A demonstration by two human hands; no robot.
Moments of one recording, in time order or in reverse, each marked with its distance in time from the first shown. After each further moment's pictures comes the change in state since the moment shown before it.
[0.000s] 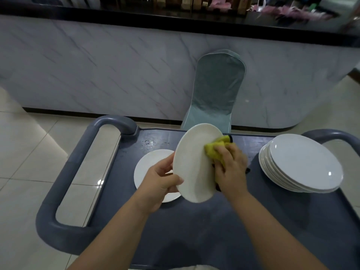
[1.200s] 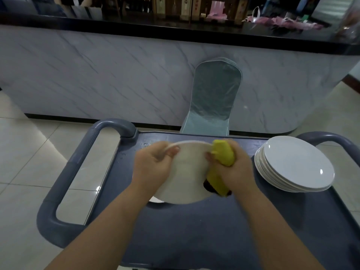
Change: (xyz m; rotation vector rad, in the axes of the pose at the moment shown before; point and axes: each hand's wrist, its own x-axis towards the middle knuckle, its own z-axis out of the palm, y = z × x) left_hand -0.002 0.039 0.019 0.735 0.496 0.731; right_hand 0.008 -0.043 -0.051 0.506 -0.007 0.017
